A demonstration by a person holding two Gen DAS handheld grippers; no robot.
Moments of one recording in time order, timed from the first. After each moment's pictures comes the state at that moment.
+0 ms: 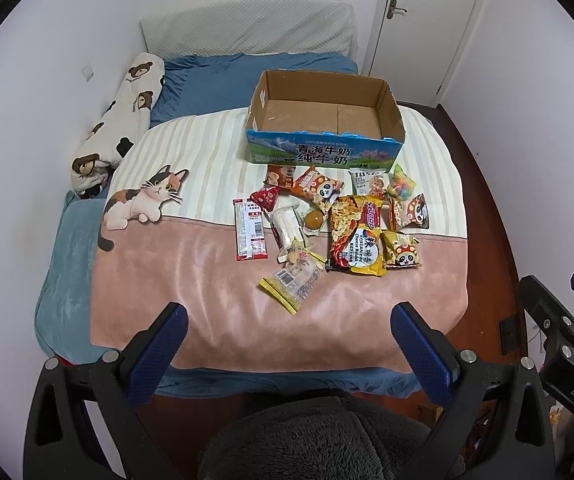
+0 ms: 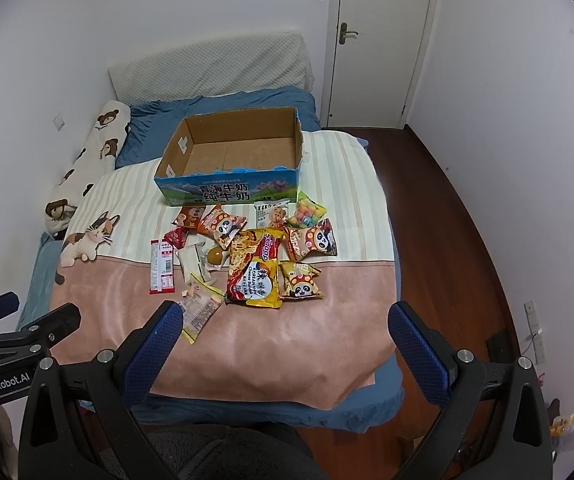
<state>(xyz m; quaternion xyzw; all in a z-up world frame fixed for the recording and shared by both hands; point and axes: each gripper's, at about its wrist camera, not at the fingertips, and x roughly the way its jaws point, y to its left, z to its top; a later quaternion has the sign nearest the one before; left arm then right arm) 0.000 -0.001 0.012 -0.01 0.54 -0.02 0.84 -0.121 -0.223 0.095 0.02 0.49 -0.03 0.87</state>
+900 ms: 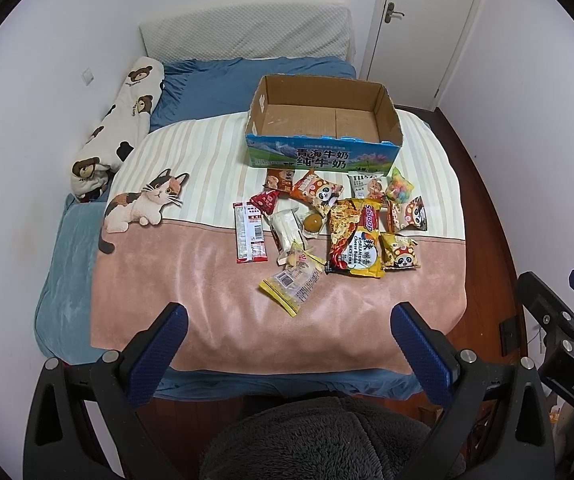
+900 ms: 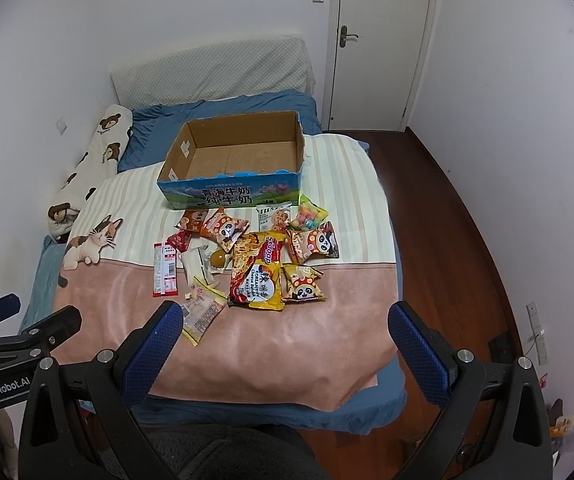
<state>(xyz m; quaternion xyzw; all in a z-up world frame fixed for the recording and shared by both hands) -0.001 0.001 0.017 -0.01 0.54 -0.02 0.84 -0.121 -0.223 0.099 0.02 0.48 -0.03 0.87</state>
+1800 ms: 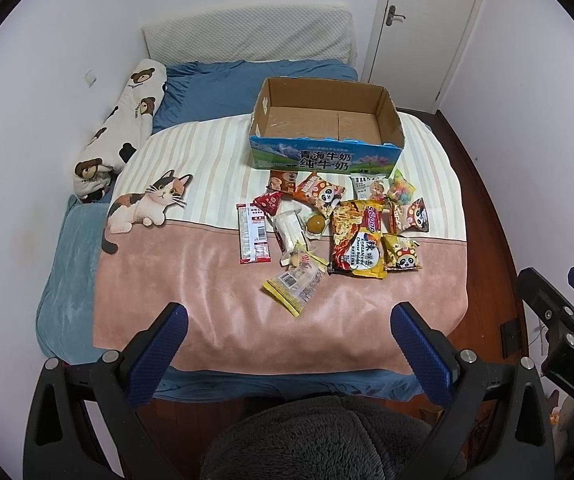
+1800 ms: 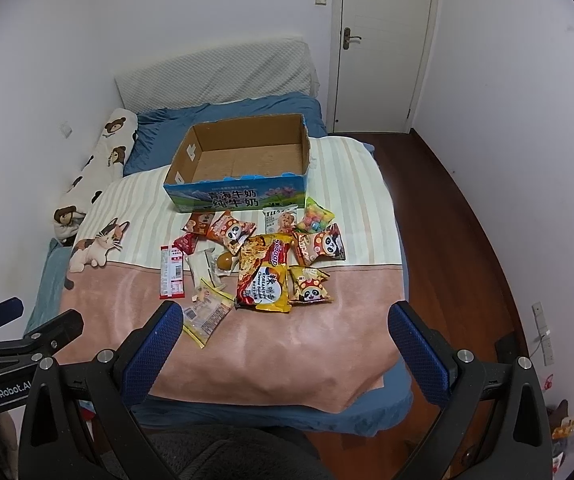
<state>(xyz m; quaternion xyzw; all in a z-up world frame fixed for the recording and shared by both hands) -0.002 0.007 0.026 -0.01 0.53 -0.02 0.85 -0.124 -0.215 0.101 0.03 0.48 -0.02 0.88</state>
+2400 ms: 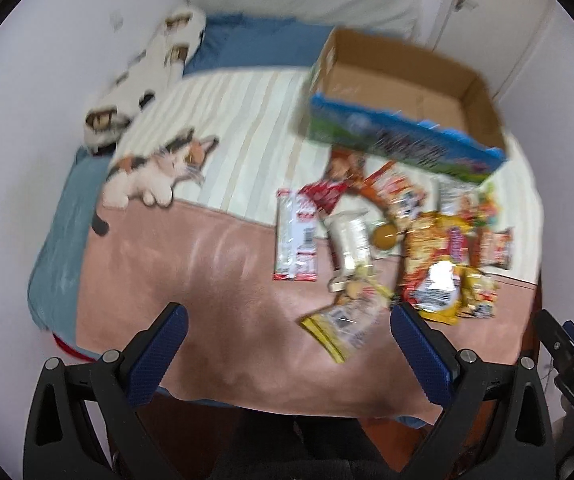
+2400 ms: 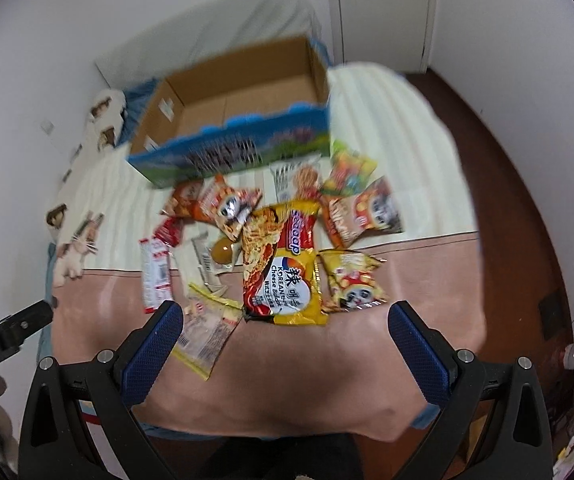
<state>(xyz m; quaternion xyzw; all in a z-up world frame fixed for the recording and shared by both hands) 0.118 0.064 -0.108 -0.05 0.60 0.06 0.80 0.010 -0.220 -0.078 0.10 0.56 -0.01 0.82</state>
